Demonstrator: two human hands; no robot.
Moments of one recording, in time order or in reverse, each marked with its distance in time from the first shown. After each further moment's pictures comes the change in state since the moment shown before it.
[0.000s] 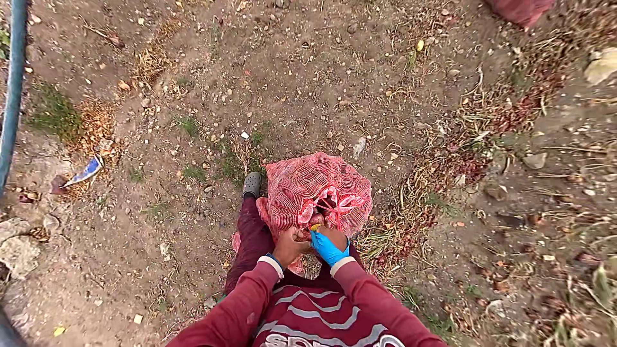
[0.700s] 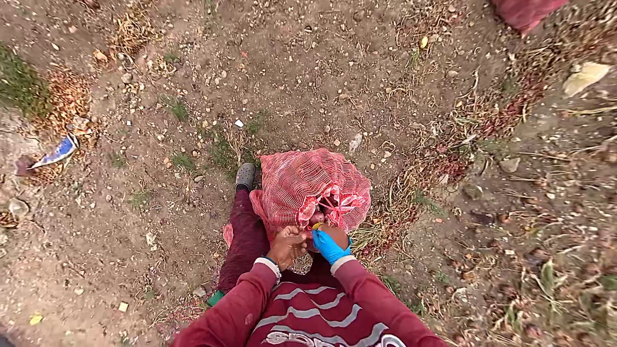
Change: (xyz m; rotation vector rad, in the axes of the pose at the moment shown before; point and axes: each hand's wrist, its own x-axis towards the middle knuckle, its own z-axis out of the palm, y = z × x) left_hand -0.003 -0.007 -0.001 -0.885 -0.101 -0.152; right_hand 0.014 0.005 0.004 -0.053 -0.052 0.059
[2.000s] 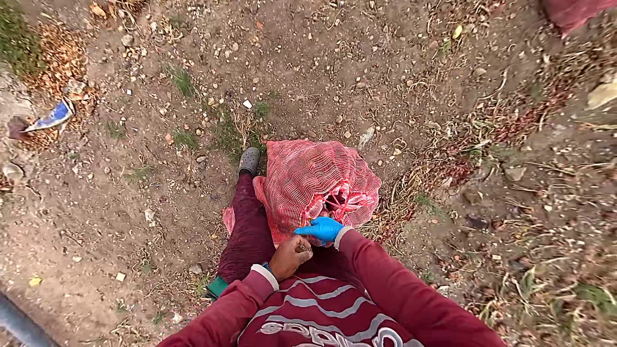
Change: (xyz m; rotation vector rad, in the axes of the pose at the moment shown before) left_hand -0.043 -0.007 -0.012 0.741 -0.065 0.171; right_hand 0.040 -0.025 -0.046 0.185 -0.645 -0.220
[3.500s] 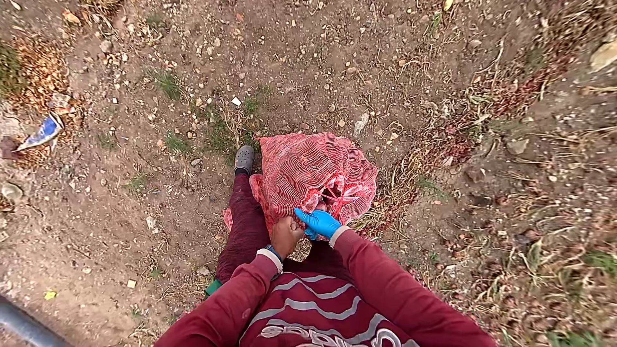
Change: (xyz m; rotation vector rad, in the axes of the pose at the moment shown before) left_hand 0.041 0.020 -0.007 0.442 0.307 -0.006; right_hand 0.010 0.013 0.016 0.248 0.181 -0.100
